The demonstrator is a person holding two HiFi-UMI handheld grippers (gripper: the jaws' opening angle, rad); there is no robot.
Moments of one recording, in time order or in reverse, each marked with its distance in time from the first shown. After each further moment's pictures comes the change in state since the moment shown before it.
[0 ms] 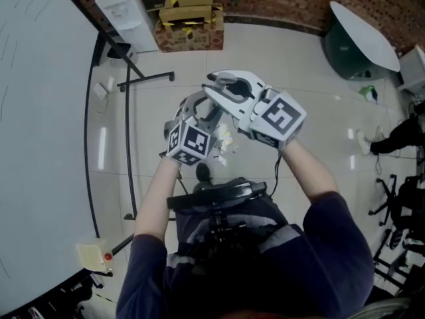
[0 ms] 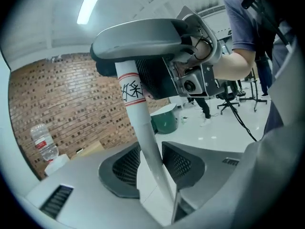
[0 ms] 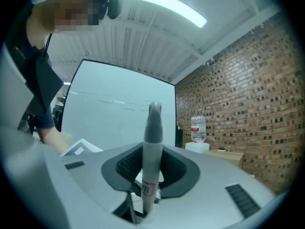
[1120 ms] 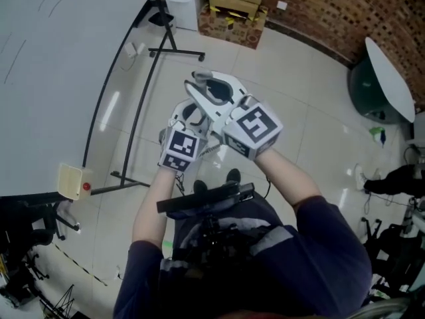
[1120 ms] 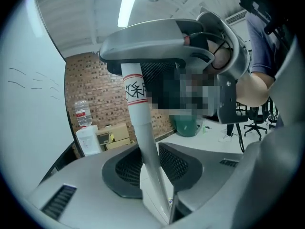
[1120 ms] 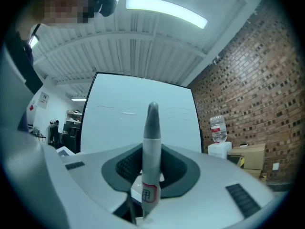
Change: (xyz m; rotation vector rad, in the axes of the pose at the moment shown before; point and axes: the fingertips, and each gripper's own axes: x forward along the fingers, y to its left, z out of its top) left arm -0.176 -0.063 -0.027 -0.354 0.045 0.330; right arm 0.018 0.185 0.033 0.082 -0.101 0.137
